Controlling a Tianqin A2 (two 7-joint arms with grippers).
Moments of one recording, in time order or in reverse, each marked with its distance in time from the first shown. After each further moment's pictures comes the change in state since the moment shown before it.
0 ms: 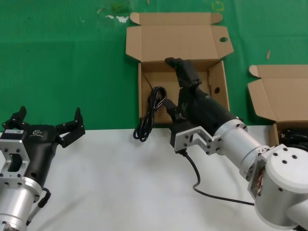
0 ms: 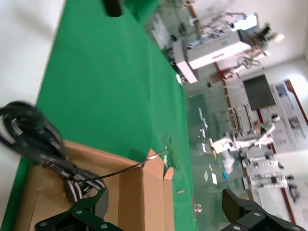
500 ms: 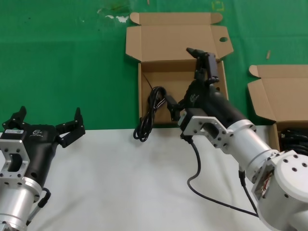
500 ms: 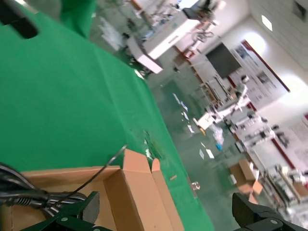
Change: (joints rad) left arm 0.000 0.000 0.000 0.000 0.000 0.000 0.000; right arm -0.149 -0.048 0.222 0.022 -0.135 -0.067 0.307
